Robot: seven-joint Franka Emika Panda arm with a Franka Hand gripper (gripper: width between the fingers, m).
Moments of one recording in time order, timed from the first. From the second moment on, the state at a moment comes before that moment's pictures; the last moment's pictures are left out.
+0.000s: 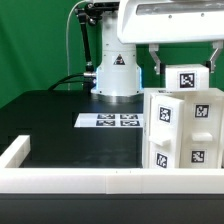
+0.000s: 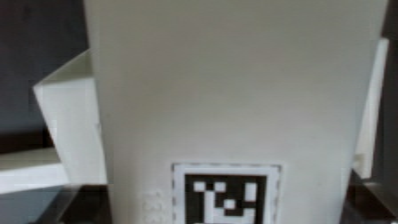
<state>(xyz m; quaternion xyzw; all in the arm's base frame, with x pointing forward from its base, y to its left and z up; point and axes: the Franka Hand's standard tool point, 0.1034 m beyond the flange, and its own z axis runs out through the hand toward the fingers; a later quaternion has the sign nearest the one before) 0.591 0.066 0.161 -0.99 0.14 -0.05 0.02</state>
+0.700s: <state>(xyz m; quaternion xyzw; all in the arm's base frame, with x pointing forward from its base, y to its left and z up) 0.591 0.073 0.160 -0.87 0.48 -0.03 0.06</state>
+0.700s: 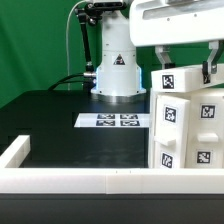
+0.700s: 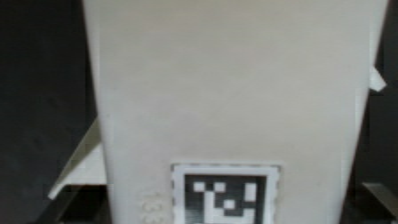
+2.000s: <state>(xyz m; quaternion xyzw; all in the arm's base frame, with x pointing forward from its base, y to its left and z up) 0.595 0.083 0.164 -0.58 0.81 0.02 0.10</state>
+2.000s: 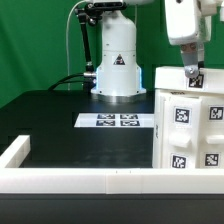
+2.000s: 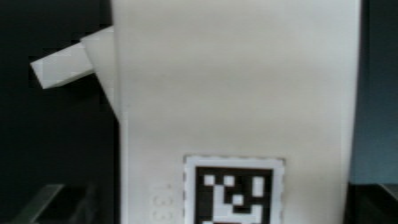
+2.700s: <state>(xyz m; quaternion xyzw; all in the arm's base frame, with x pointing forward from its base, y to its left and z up) 0.595 0.091 0.180 -0.65 0.75 0.03 0.11</state>
